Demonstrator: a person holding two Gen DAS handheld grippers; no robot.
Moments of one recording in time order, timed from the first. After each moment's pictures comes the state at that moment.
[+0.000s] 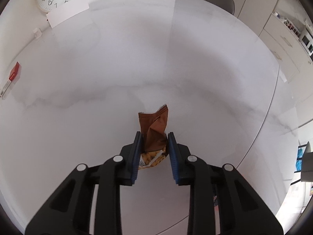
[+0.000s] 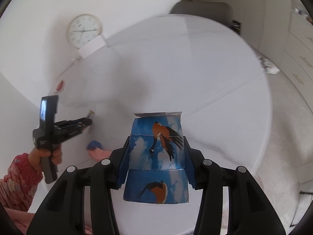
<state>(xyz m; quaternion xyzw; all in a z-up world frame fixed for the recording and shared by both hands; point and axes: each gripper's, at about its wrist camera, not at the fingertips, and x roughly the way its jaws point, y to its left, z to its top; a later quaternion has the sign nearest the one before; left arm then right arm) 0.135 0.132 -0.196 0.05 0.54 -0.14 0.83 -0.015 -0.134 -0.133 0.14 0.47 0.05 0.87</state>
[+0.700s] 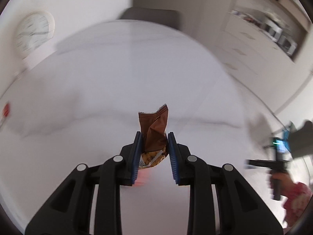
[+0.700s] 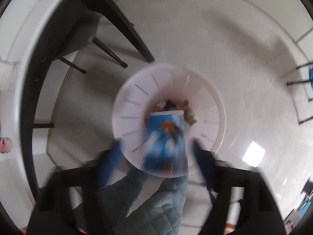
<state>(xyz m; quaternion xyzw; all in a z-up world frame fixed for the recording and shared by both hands) 0.039 0.032 -0.087 0.08 0.47 -0.27 0.84 -0.155 -0.318 -0.363 0.31 0.61 -0.18 0.70</state>
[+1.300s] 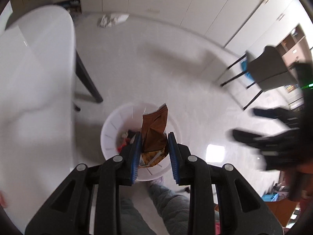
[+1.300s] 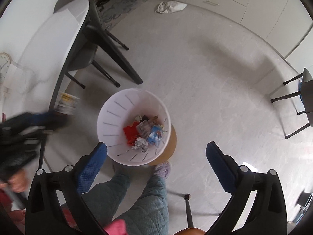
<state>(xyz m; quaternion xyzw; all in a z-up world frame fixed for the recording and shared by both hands) -0.128 -0.291 -0.223 0.21 0.54 -0.45 0.68 -0.256 -0.381 -0.255 0.26 0.56 -0.19 0.77</state>
